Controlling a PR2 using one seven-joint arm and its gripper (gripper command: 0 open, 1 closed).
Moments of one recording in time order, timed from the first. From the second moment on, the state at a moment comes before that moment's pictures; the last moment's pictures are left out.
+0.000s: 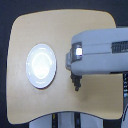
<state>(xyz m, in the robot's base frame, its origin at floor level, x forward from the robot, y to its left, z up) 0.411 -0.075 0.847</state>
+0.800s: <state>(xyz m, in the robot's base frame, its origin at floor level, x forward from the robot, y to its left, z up) 0.433 0.096 0.824</state>
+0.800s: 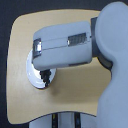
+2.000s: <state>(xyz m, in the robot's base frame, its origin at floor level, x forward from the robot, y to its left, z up) 0.443 0.148 0.747</state>
